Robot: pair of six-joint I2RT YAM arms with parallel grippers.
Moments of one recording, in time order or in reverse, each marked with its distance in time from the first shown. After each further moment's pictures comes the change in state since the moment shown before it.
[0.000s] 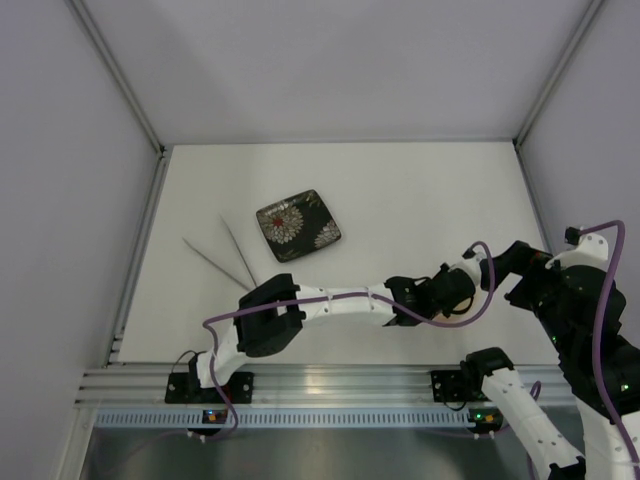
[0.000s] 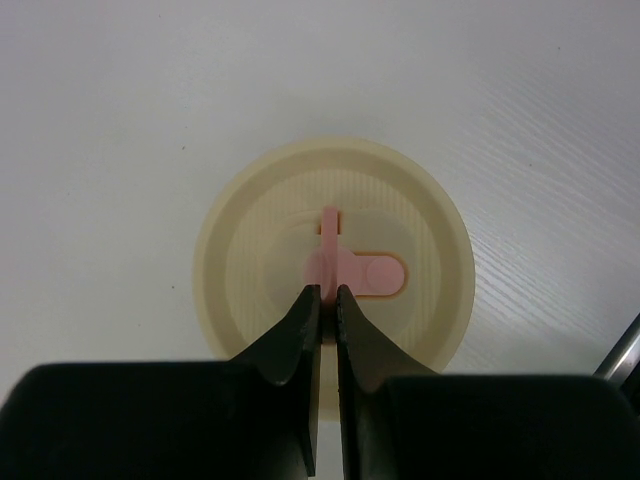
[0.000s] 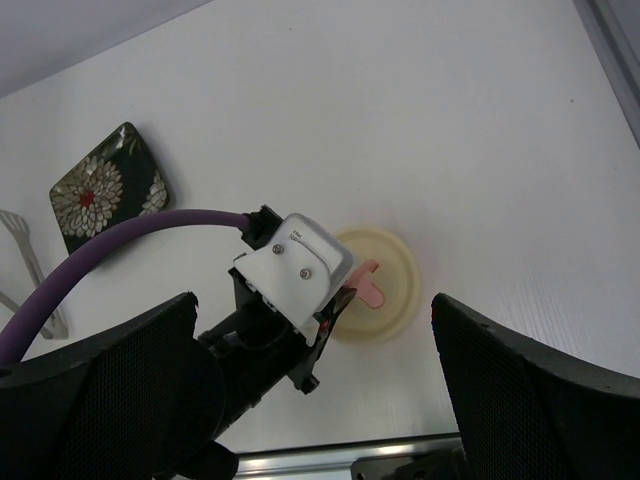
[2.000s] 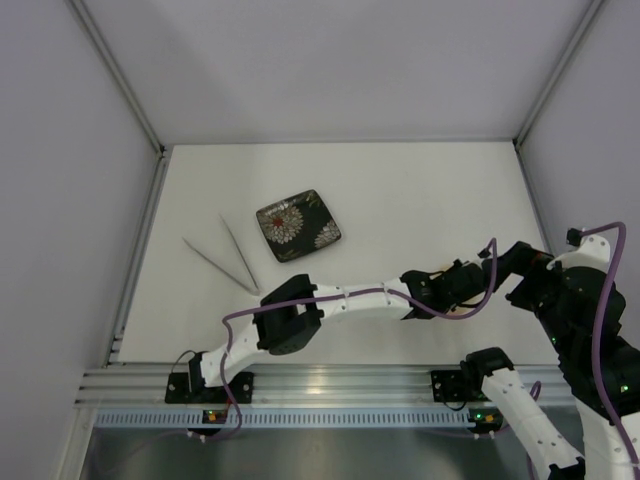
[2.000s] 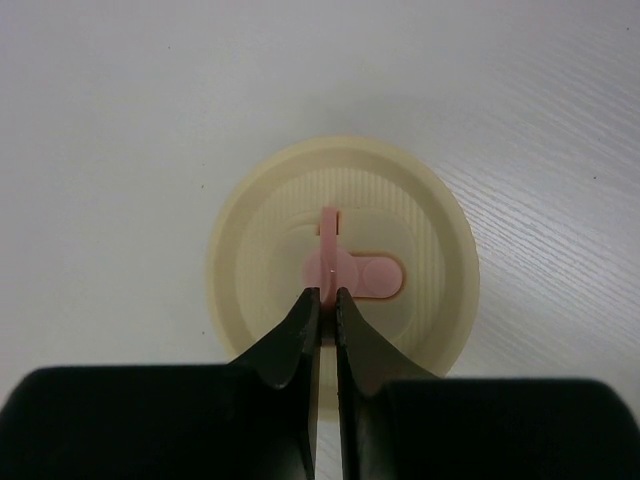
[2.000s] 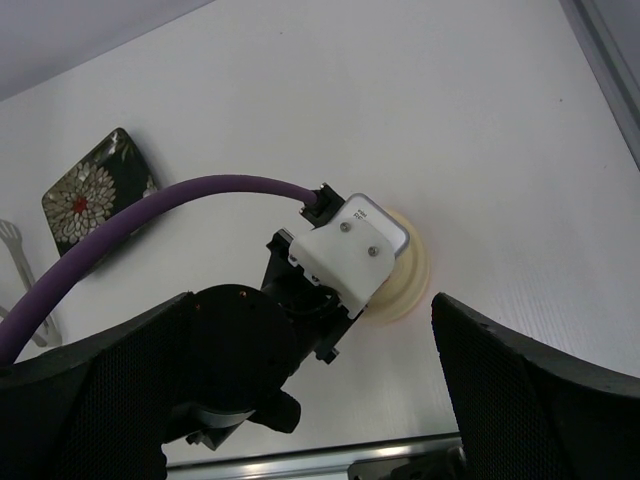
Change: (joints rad) left arm 0.020 0.169 0.241 -0.149 -0.016 0.126; right arm -0.002 -0.007 -0.008 -0.001 0.016 0.002
